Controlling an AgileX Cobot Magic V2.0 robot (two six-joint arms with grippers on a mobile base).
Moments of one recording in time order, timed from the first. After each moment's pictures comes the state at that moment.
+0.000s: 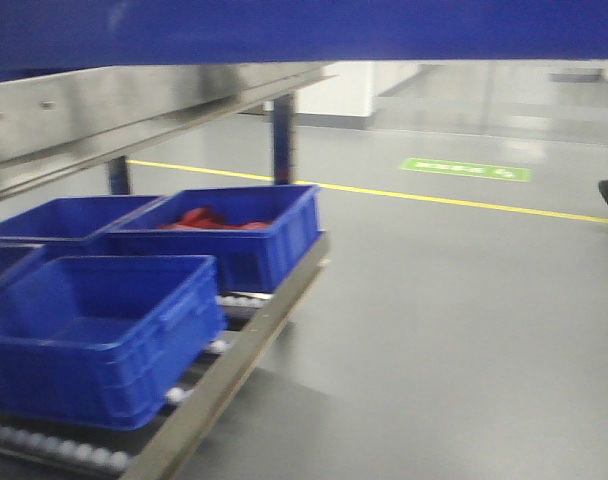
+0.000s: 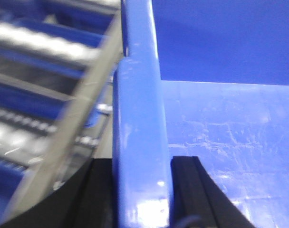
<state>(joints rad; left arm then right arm) -0.23 1.26 -1.64 0.10 1.19 -0.31 0.24 1.18 -1.59 -0.04 1.21 0.09</state>
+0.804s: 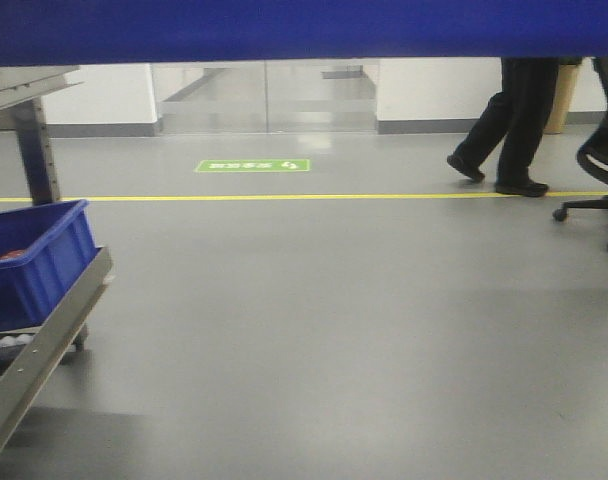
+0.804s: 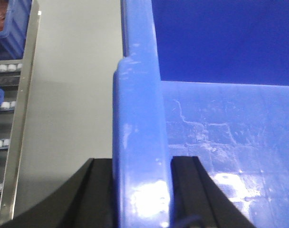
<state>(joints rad) -0.23 1.26 -1.64 0.10 1.19 -0.31 0.24 1.18 -1.59 -0.04 1.22 0.09</state>
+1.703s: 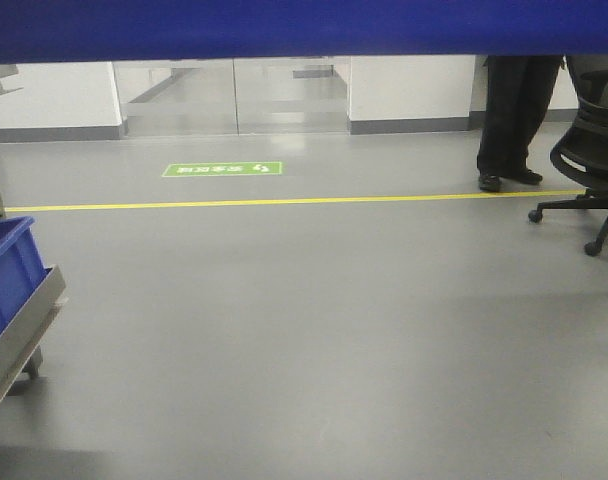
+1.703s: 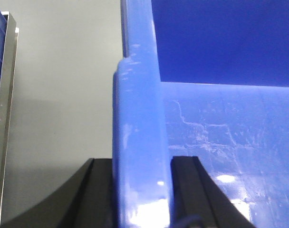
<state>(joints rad) -0.23 1.26 -1.64 0.10 1.19 -0.31 0.24 1.18 -1.59 -0.04 1.22 0.09</state>
